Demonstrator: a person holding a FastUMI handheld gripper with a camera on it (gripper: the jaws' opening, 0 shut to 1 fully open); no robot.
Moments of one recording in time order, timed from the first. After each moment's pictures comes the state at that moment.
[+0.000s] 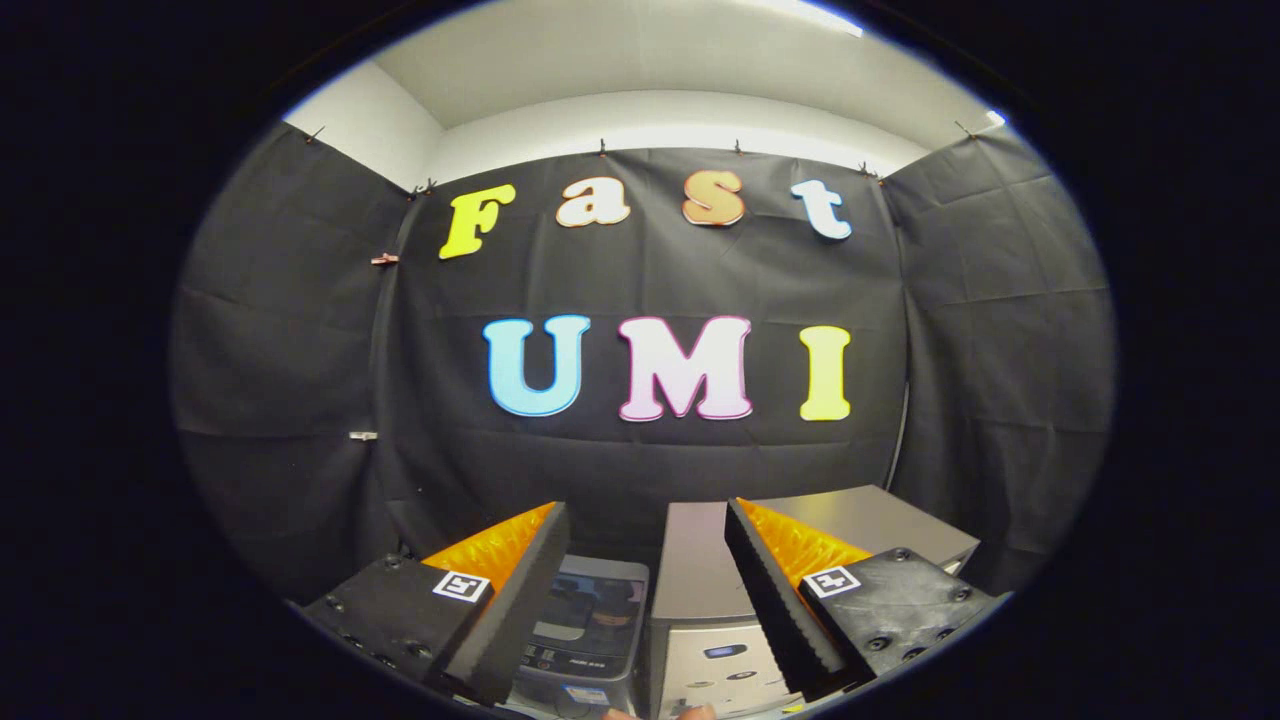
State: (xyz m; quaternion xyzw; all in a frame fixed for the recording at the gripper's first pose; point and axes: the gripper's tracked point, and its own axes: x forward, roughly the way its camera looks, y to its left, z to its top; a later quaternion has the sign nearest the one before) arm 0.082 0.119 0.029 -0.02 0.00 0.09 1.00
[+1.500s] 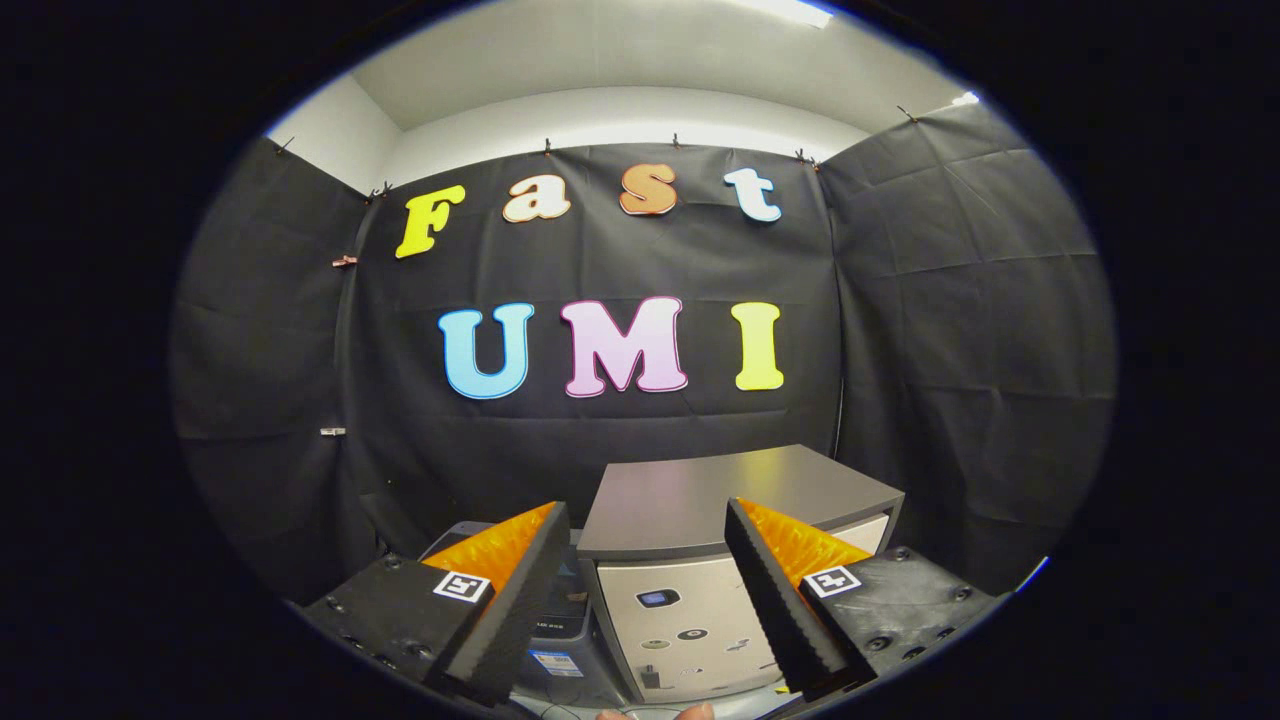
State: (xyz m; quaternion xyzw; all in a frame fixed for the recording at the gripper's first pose) arm 0.019 0.057 -0.013 0.01 0.03 0.05 1.00
